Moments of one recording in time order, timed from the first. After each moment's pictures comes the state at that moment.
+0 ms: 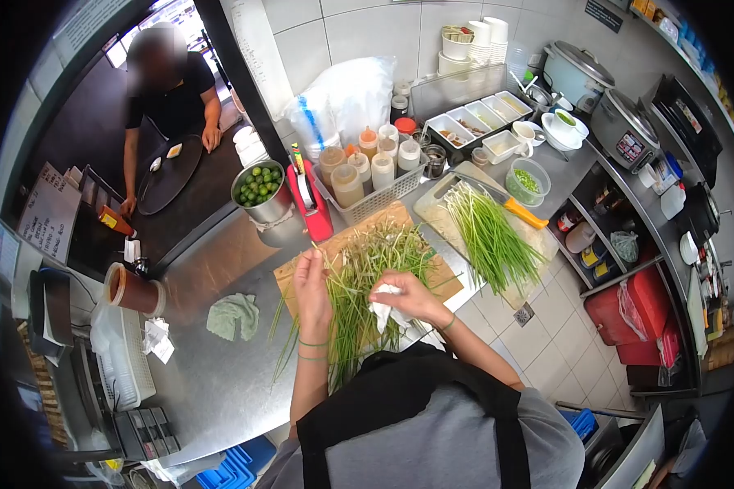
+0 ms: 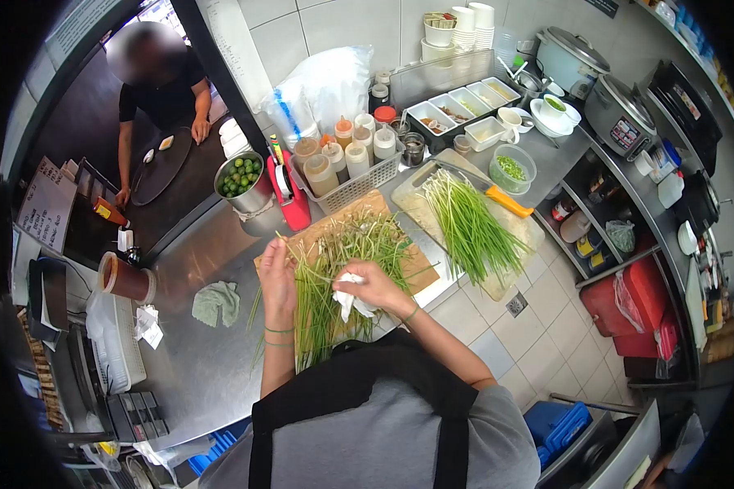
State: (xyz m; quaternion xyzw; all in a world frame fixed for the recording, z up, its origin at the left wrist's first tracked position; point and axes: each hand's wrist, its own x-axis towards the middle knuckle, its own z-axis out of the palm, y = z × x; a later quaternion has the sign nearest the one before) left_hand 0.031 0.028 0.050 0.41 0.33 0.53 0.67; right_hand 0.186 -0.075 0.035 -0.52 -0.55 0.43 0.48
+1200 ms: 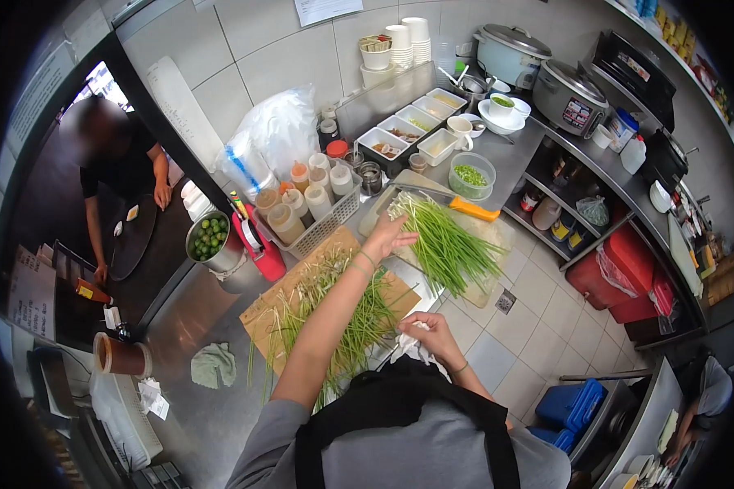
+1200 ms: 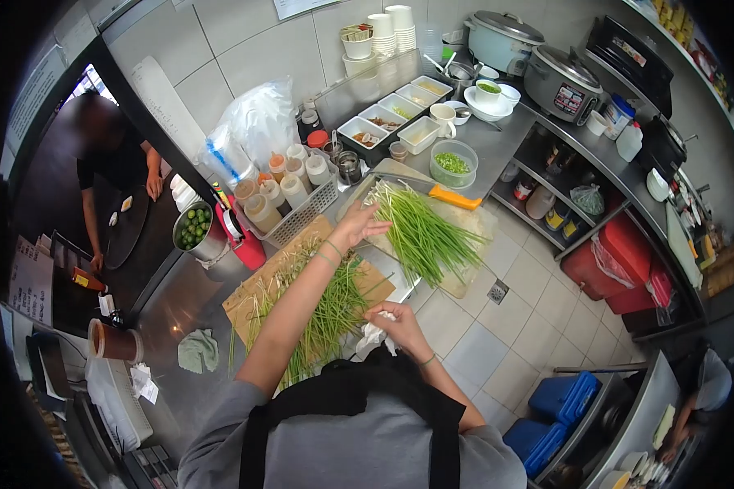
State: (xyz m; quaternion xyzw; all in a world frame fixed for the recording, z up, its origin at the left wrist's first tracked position) left_hand 0.296 0.033 0.026 0.49 0.30 0.09 0.82; right_hand 0.226 -0.192 0.001 -0.61 -0.27 0.39 0.63
